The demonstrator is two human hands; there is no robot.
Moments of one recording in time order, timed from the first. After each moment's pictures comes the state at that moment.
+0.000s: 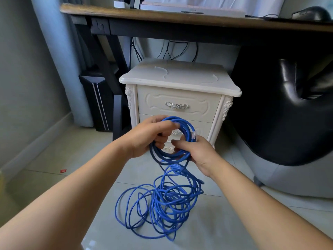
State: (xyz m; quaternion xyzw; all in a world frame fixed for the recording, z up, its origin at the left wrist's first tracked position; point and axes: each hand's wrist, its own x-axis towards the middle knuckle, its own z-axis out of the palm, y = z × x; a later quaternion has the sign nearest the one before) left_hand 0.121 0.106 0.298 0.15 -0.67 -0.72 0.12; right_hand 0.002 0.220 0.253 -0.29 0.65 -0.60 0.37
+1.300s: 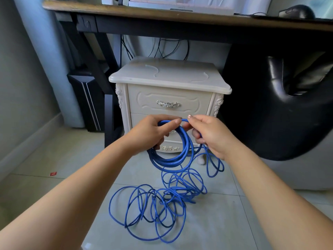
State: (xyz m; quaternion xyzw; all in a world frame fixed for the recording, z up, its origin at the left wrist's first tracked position) left_hand 0.104 0.124 0.301 0.18 -0.80 -0.55 0.16; right_hand -0.034 0.244 0.294 -0.35 0.68 -0.57 0.29
